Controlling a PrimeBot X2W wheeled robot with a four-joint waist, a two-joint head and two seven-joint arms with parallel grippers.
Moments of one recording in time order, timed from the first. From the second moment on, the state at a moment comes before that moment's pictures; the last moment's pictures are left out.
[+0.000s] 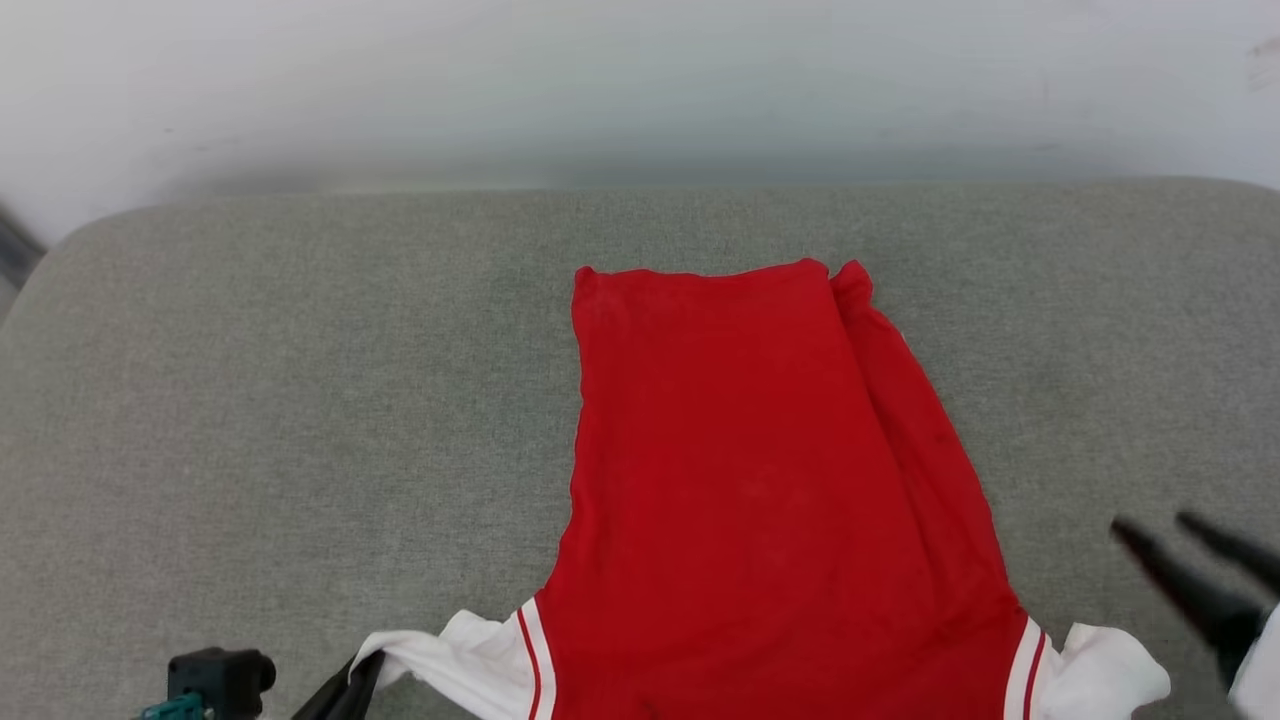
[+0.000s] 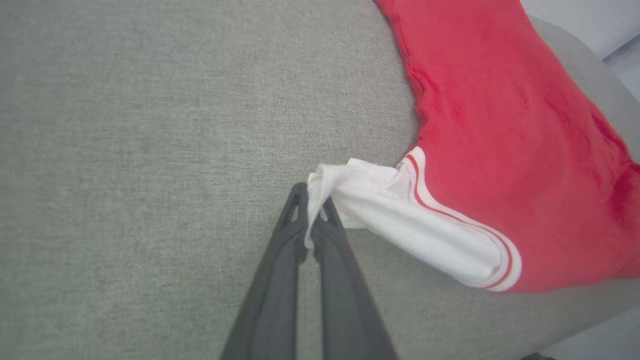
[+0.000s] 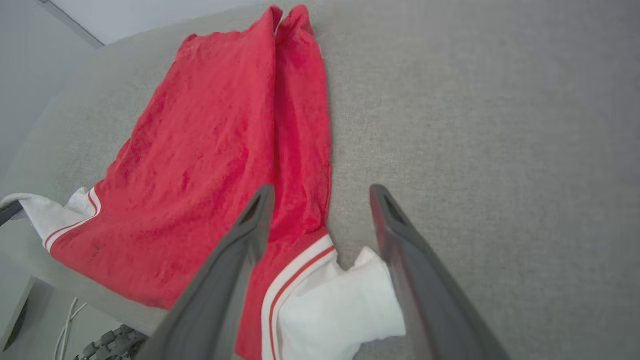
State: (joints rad) left arm -0.01 0.80 -0.76 -0.02 -1.11 0.24 -0.24; right arm 0.14 -0.48 -0.07 -0.23 0.80 0.13 0.59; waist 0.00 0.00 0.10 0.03
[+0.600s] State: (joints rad) left arm -0.20 0.74 -0.78 -0.07 -0.99 0.25 -0.23; right arm -0.71 -0.61 0.23 0.03 0.64 0.13 0.96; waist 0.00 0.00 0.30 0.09
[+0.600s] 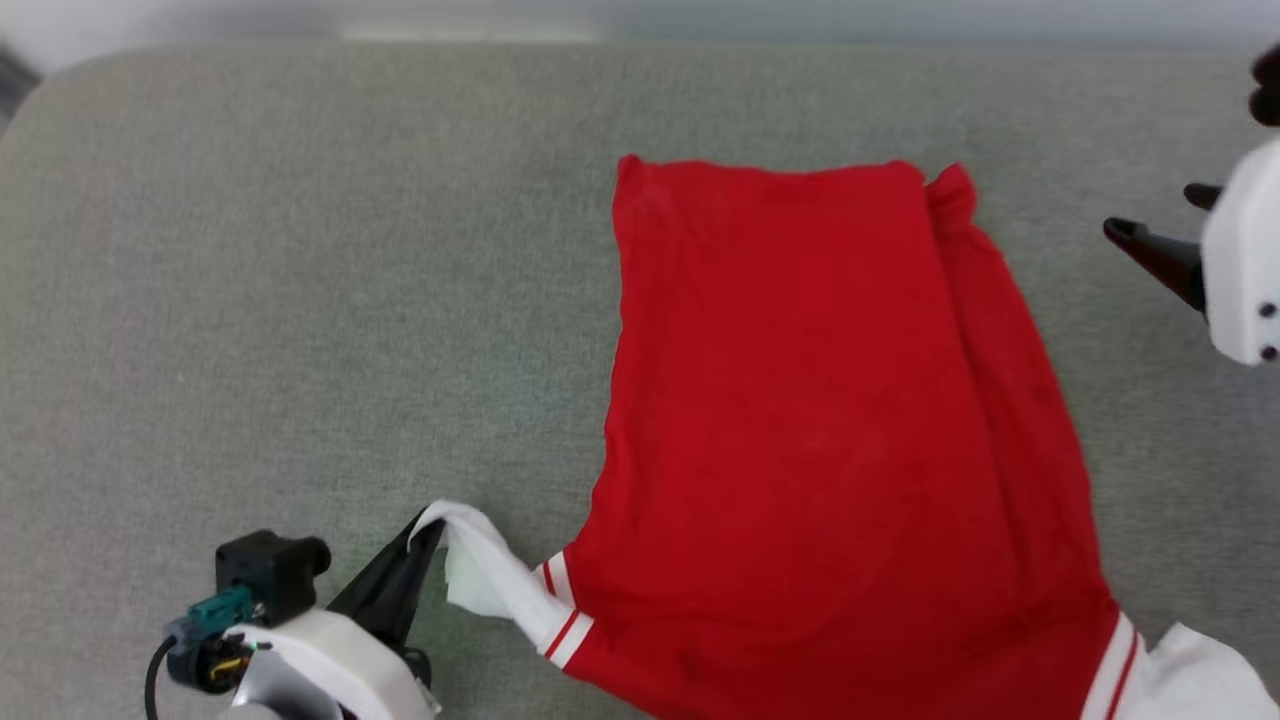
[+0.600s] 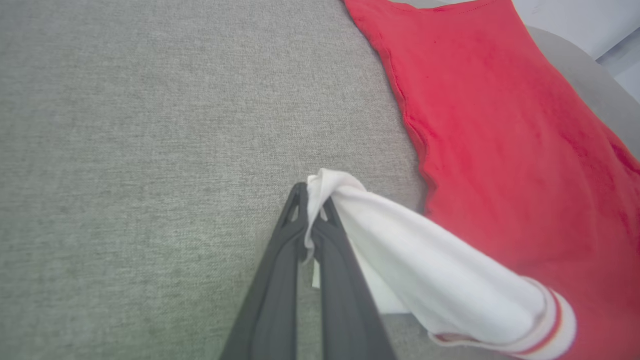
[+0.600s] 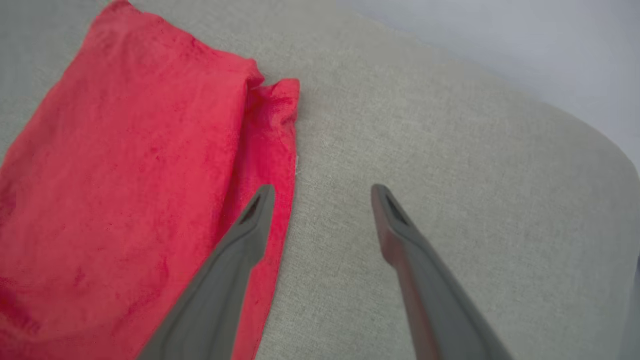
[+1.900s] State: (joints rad) left arm -0.21 0.68 -0.78 0.01 -0.96 0.23 -0.25; right arm -0.63 -0.89 0.48 0.28 0.88 0.13 0.60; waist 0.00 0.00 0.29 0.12
